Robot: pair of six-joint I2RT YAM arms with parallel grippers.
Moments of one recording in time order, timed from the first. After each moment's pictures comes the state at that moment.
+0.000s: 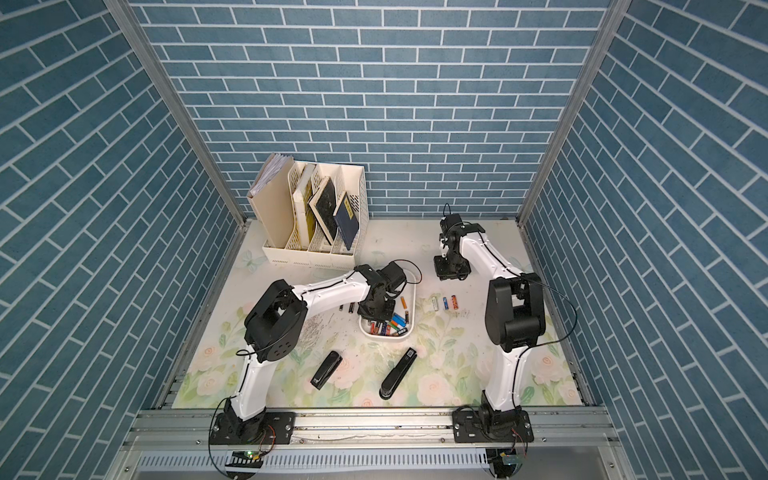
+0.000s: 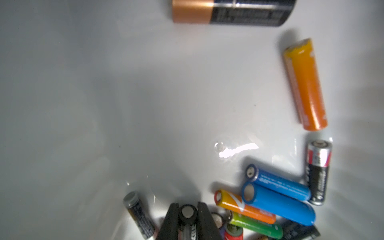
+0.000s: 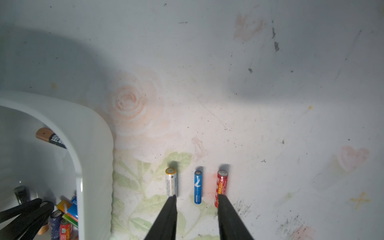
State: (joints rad) left arm -0.84 2.14 1.63 -0.93 -0.01 -0.59; right arm 0.28 1.94 1.62 -1.05 -0.04 0.07
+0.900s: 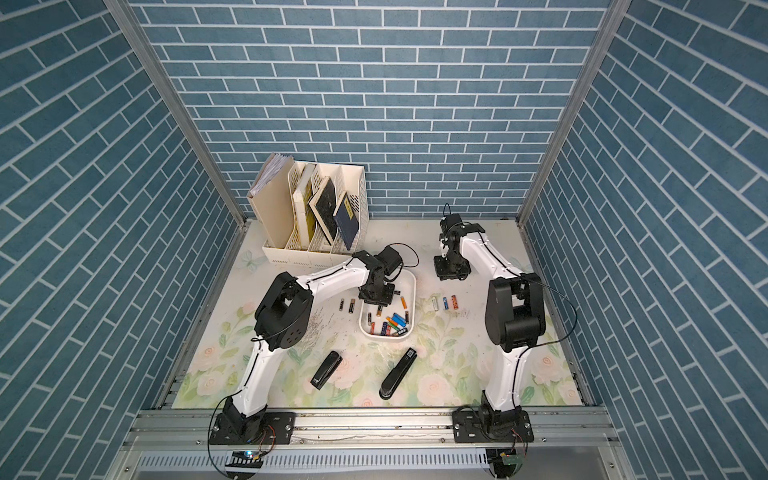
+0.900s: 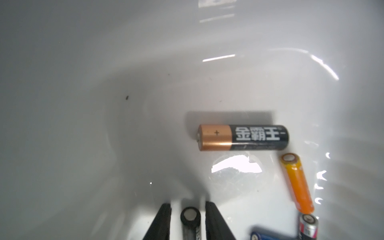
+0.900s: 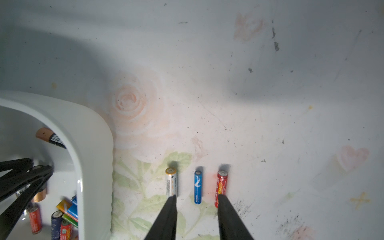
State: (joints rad) left arm -0.74 2.26 1.81 -0.94 -0.01 -0.51; right arm 0.28 1.94 1.62 -1.05 -0.04 0.07
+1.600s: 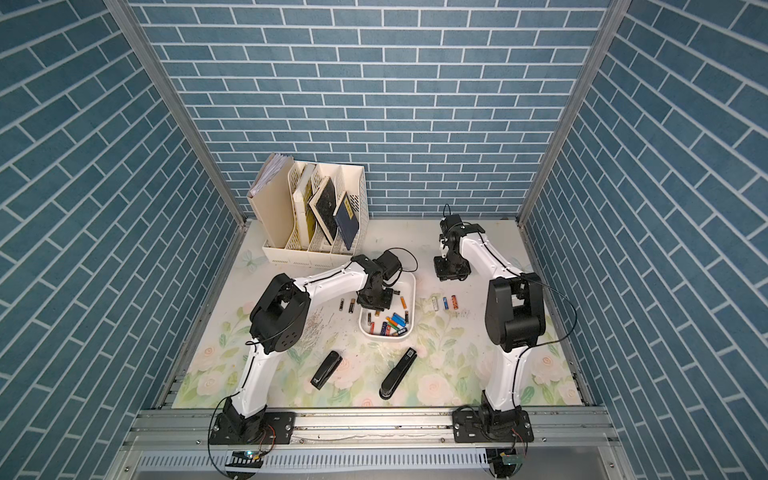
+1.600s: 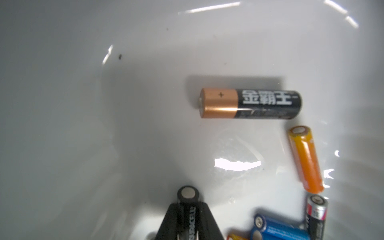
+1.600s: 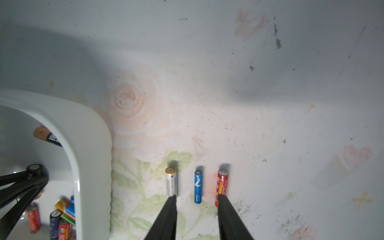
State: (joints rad) left arm -0.76 2.22 1.73 -0.92 0.00 -0.54; right arm 0.28 1.94 1.61 -1.05 -0.05 0.07
